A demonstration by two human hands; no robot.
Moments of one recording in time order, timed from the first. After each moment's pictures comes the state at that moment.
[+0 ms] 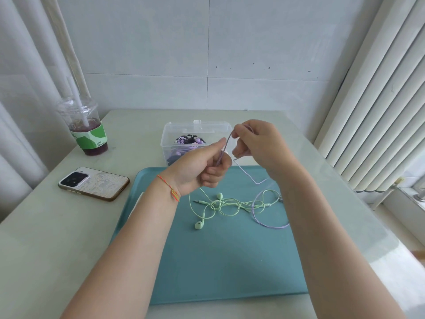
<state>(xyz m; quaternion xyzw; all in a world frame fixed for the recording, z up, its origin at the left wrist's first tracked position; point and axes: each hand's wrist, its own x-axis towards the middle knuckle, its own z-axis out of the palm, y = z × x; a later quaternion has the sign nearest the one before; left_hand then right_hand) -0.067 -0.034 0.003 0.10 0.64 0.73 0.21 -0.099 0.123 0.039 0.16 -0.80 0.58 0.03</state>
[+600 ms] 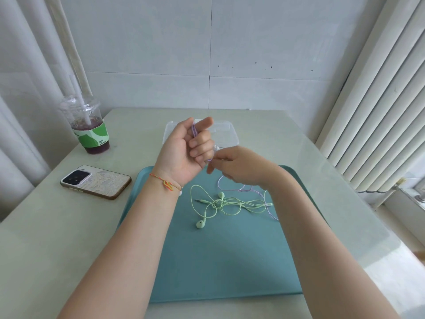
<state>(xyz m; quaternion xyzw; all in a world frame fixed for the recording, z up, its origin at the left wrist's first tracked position) -0.074 -0.048 0.011 0.11 0.33 0.93 0.09 -0.084 0.103 0.025 0.26 -0.89 0.34 -0.12</state>
